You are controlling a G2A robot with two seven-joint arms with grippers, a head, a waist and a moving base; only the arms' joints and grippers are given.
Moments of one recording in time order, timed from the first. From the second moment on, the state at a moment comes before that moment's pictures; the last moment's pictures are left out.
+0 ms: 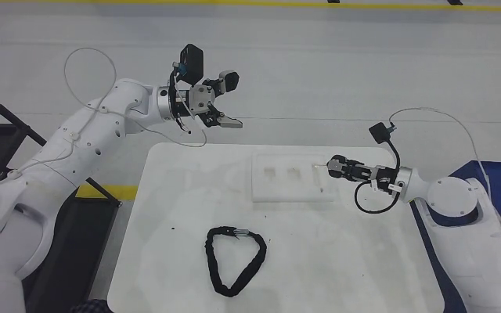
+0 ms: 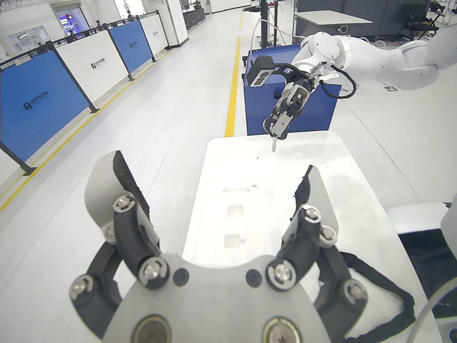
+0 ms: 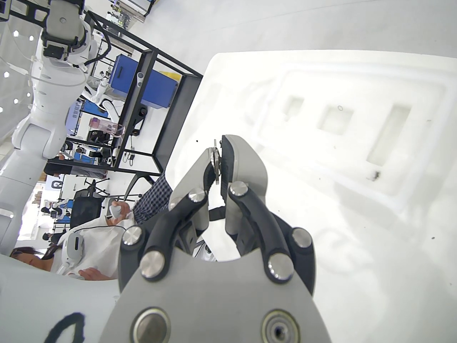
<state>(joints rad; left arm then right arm) 0.09 -0.85 -0.17 -1.08 0.64 -1.01 0.40 -1.15 -1.01 1.39 -1.64 0.00 -0.16 1.02</state>
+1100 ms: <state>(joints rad) 0.40 -0.86 -0.19 -1.08 0.87 -1.01 0.39 -1.15 -1.01 1.39 -1.64 0.00 -0.16 1.02</state>
